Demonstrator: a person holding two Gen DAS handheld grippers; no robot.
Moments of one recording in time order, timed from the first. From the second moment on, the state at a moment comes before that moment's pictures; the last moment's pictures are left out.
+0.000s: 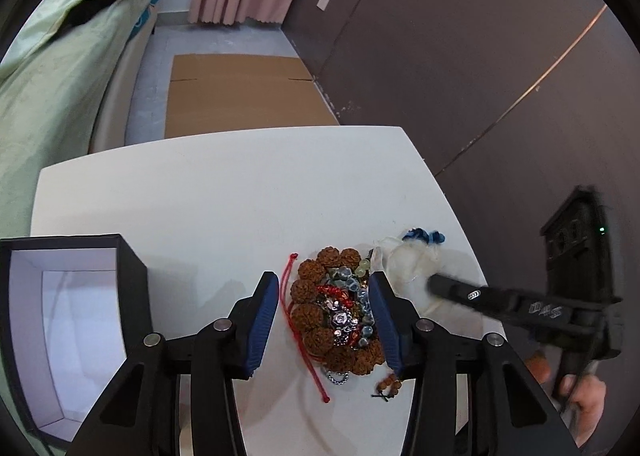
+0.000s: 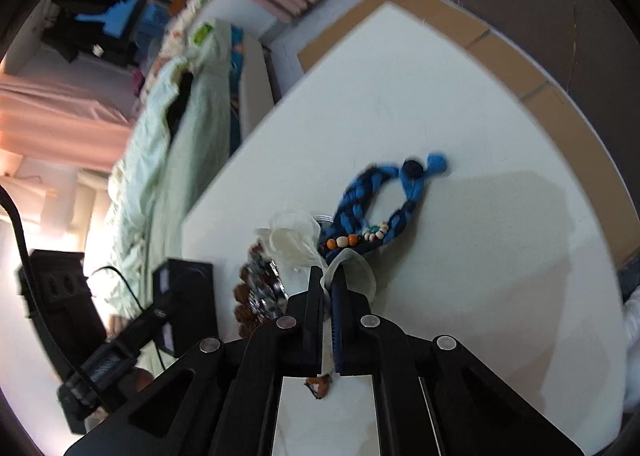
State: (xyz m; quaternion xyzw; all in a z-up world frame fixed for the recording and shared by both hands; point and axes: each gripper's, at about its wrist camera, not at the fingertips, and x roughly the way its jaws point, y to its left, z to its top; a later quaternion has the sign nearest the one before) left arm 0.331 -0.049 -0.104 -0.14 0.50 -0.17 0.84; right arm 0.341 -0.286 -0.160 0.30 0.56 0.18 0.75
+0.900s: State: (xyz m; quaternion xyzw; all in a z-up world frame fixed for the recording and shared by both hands) left arm 0.345 -0.088 -0.131 -0.13 0.55 -0.15 0.81; right arm 0.297 -0.345 -0.125 0.36 0.48 0.16 0.78
